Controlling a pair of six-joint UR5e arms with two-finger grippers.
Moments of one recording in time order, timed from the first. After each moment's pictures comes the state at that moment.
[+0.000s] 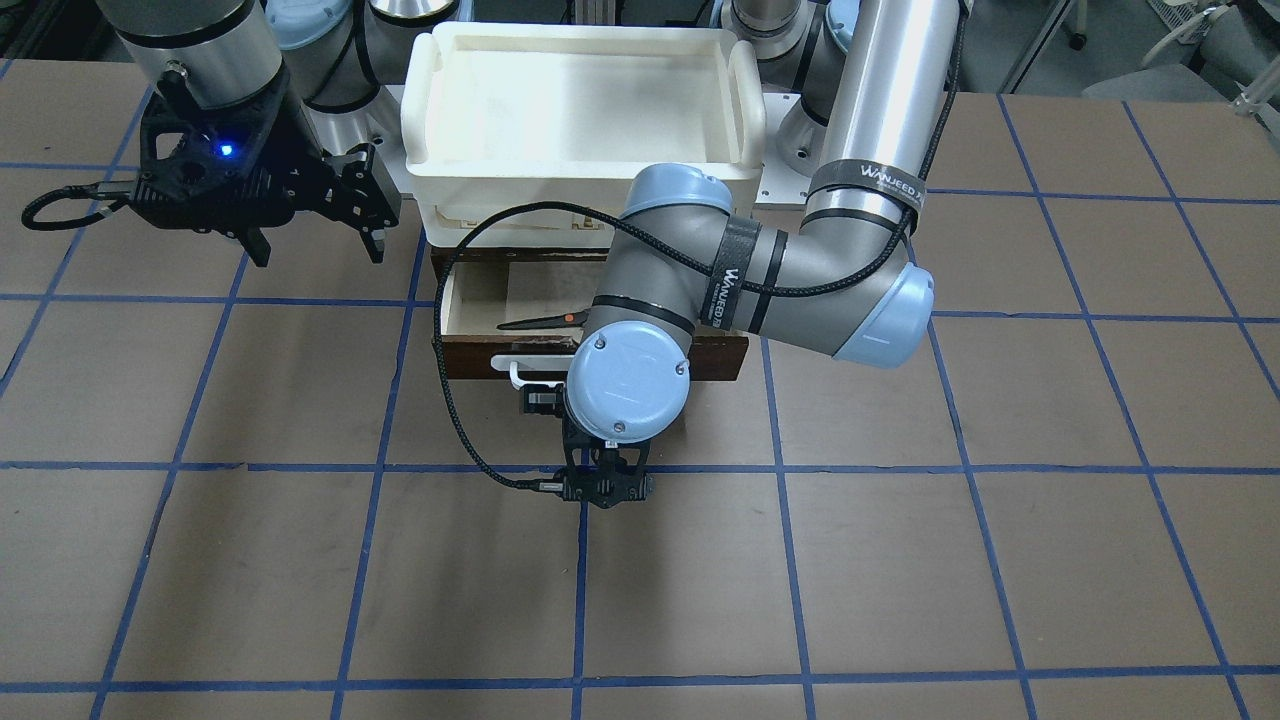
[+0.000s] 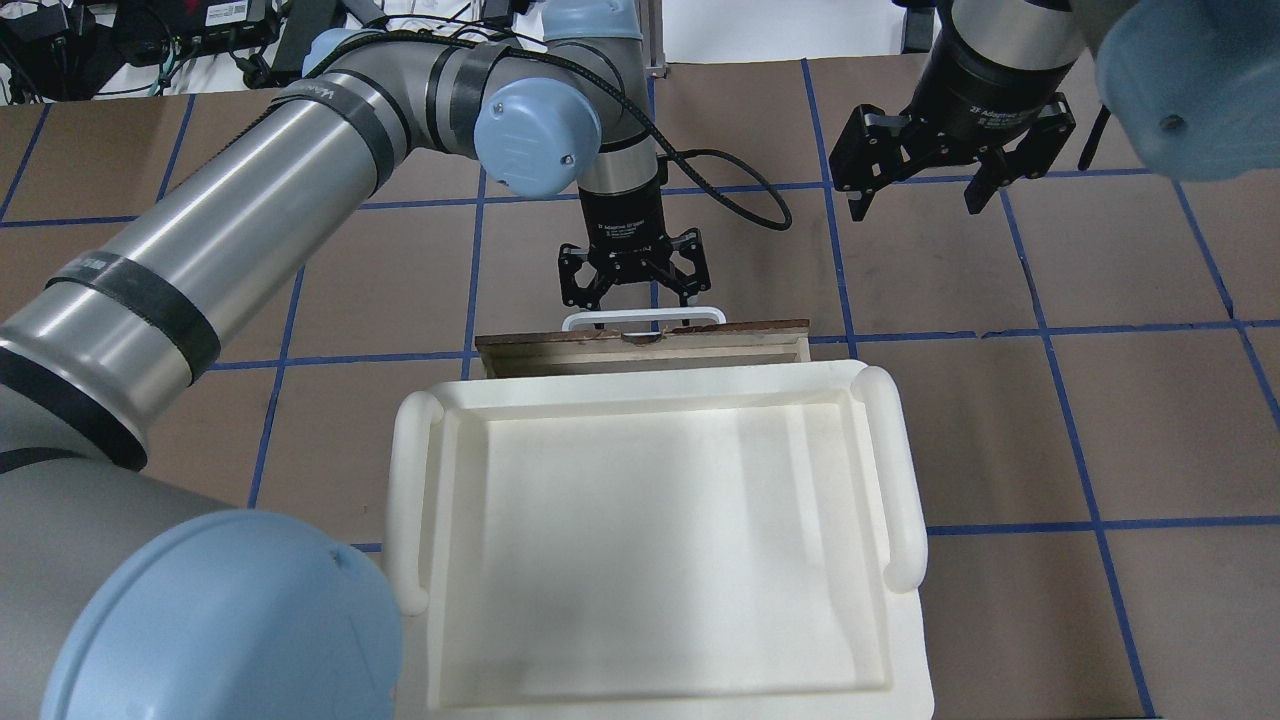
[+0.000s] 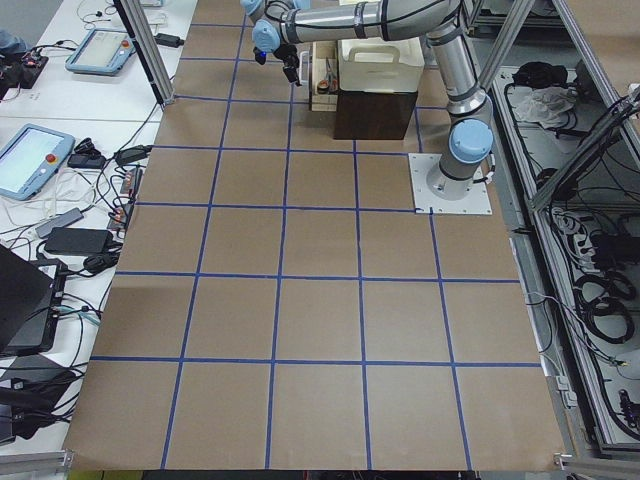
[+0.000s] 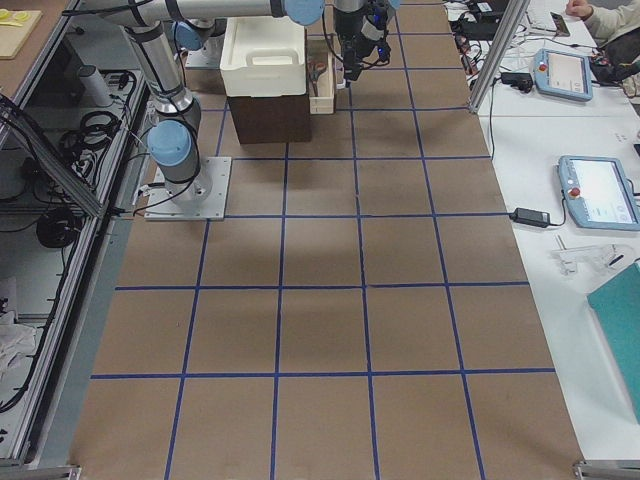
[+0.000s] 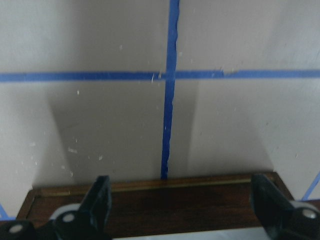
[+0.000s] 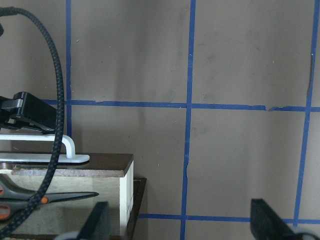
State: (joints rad) left arm -1.89 -2.14 -1.31 -1.67 1.36 -0.30; right arm 1.61 -1.56 1.54 -1.59 -1.54 0.00
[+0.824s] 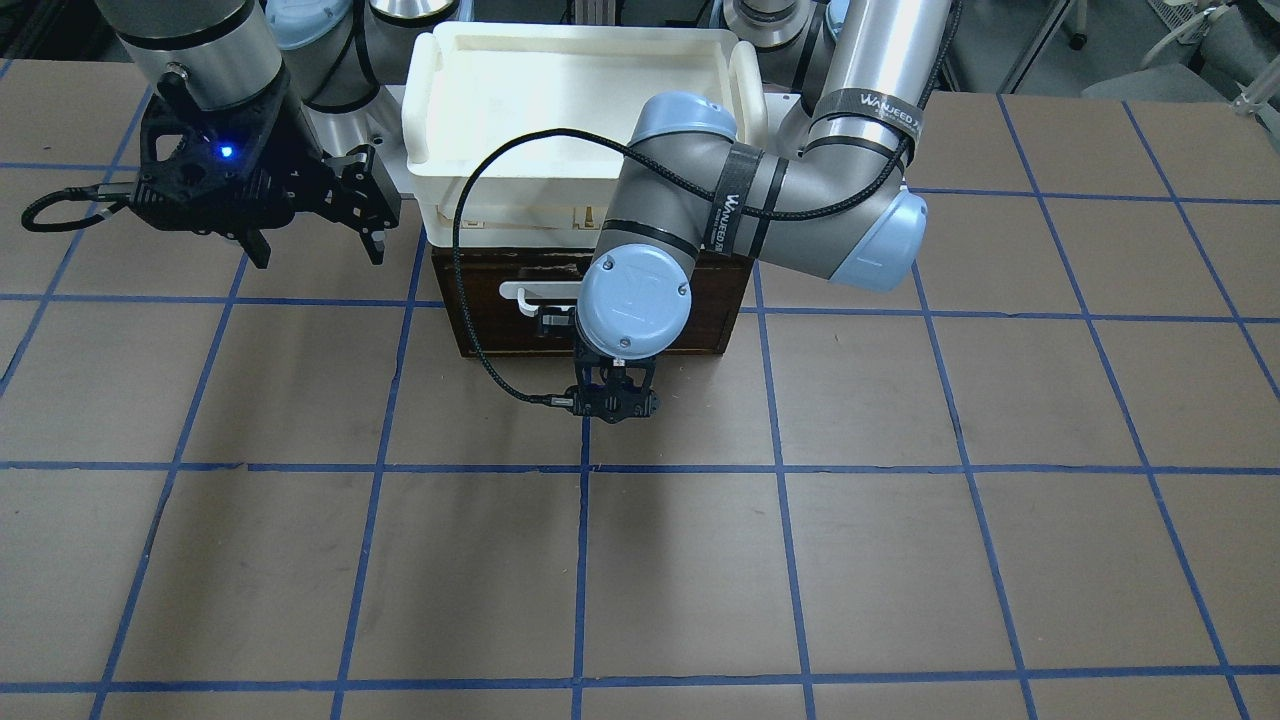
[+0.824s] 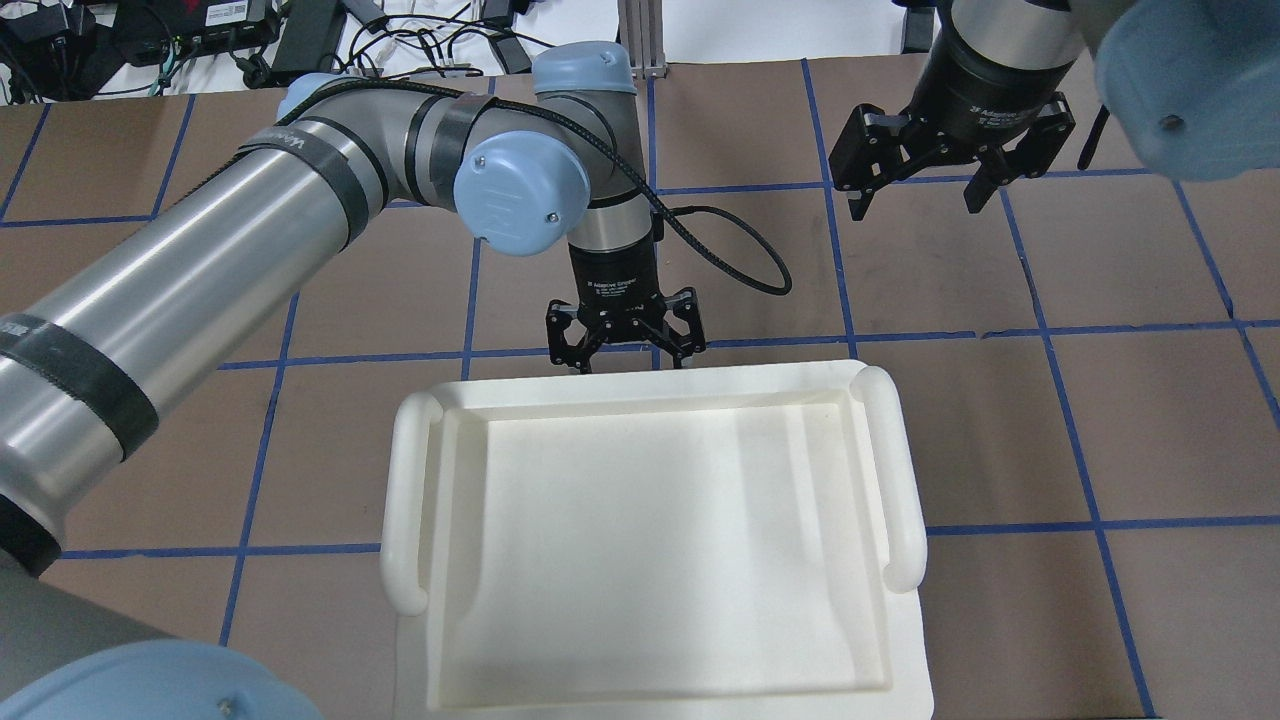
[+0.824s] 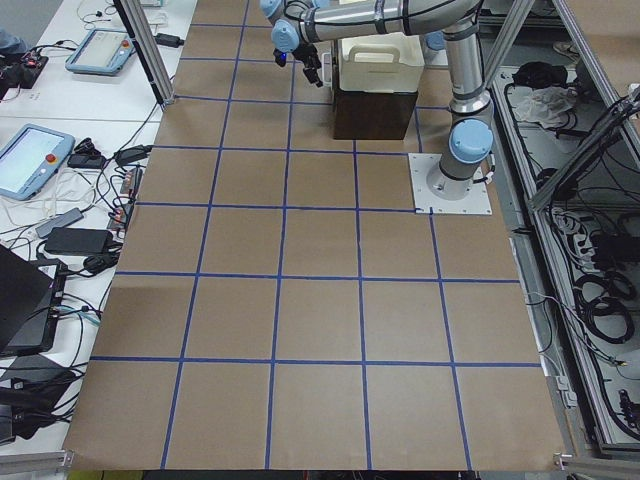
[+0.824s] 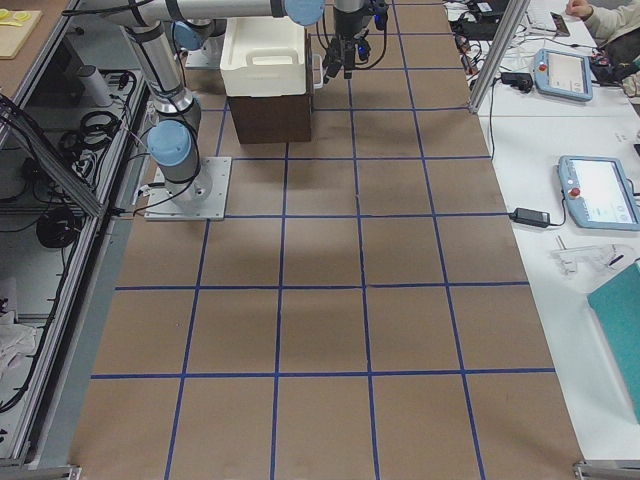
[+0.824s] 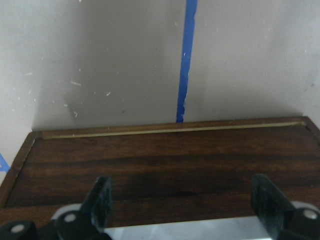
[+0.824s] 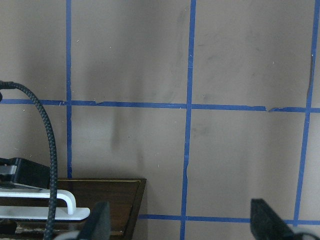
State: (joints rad) left arm -1.91 -2.03 -1.47 -1.68 1.35 -0.29; right arm 1.61 -1.56 1.54 -1.59 -1.54 0.00
